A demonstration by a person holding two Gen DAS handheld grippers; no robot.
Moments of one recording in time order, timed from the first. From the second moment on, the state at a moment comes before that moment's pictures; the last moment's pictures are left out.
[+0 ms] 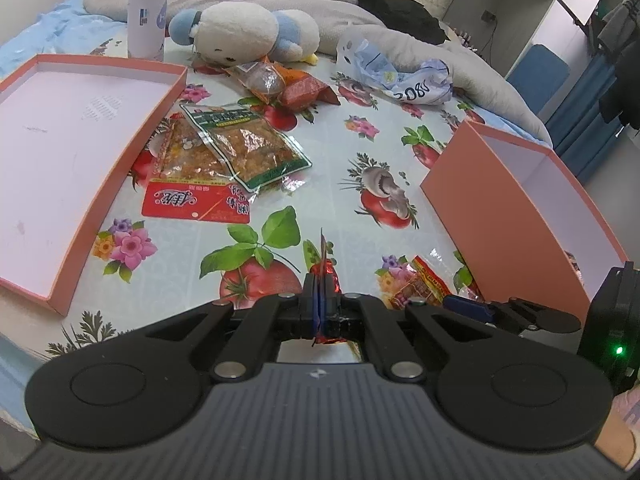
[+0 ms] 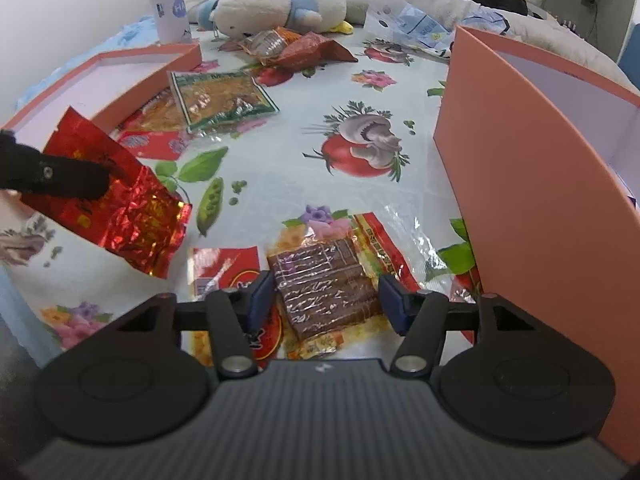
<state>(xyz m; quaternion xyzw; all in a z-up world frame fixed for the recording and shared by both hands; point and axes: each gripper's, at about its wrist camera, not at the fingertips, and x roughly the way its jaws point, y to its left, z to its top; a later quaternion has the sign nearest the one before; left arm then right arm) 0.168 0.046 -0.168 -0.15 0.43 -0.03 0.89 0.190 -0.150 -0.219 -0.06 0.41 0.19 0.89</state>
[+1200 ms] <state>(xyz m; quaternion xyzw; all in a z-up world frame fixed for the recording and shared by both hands) 0.125 -0.002 -0.060 -0.14 0.36 -0.07 0.92 0.124 -0.225 -0.076 0.01 0.31 0.13 0.94</state>
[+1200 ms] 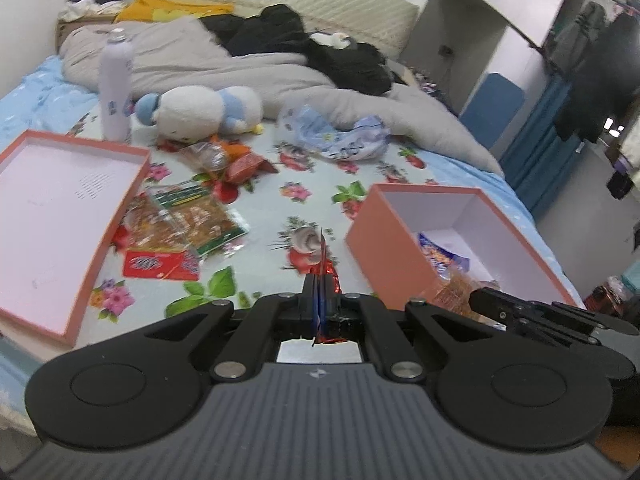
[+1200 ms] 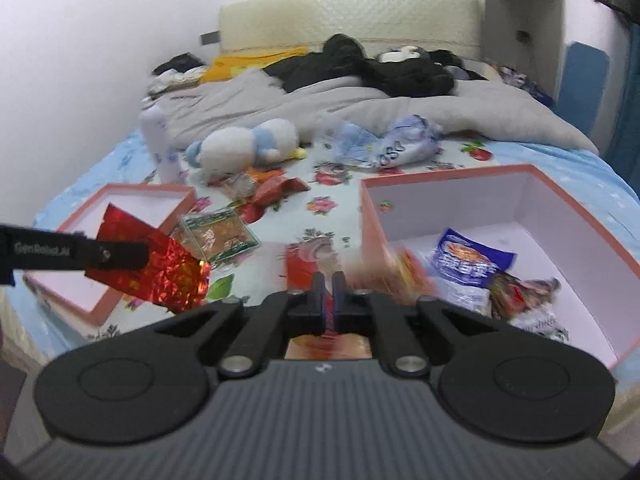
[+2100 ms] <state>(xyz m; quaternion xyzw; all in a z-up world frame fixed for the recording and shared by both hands) 0.173 -0.009 -0.150 -0.12 0.42 -0.08 0.90 0.124 -0.214 -0.163 0.03 0.41 0.19 0.89</state>
